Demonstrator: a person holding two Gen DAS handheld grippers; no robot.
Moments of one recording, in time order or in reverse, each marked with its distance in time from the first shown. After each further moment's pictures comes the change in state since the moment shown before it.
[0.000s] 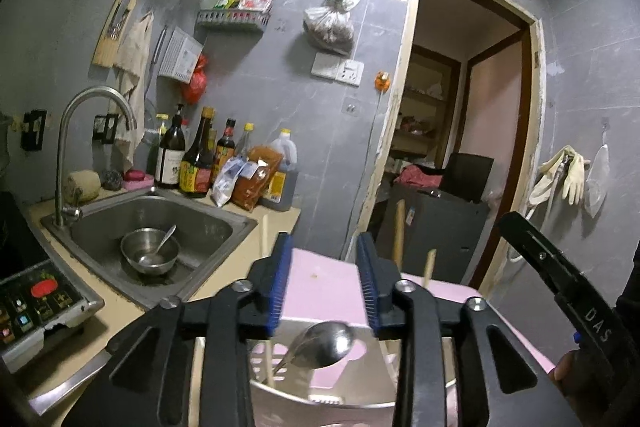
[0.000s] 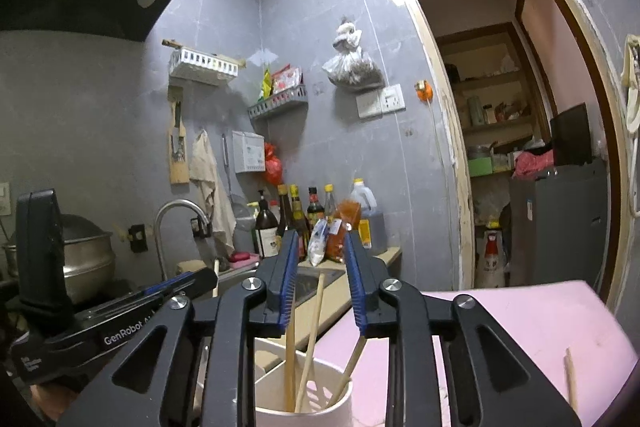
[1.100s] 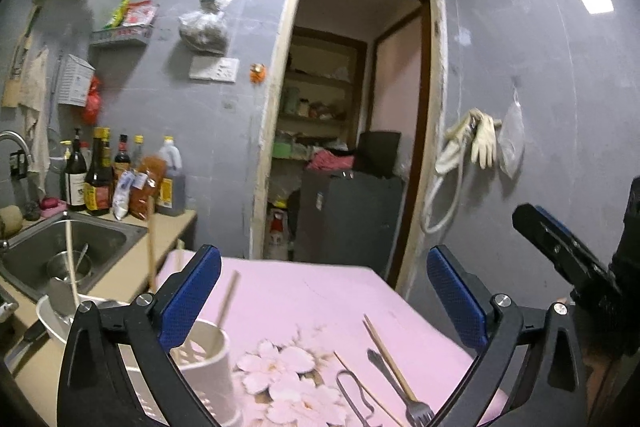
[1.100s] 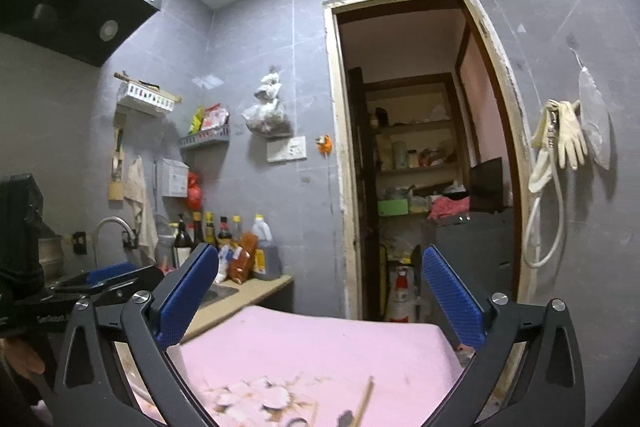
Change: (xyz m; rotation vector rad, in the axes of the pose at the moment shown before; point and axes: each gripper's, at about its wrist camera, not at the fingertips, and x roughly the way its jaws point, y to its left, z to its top) left arm -0.009 -0.161 -0.010 0.159 0.062 -0.269; right arm -0.145 -0.120 0.045 -0.081 -0.066 -0.253
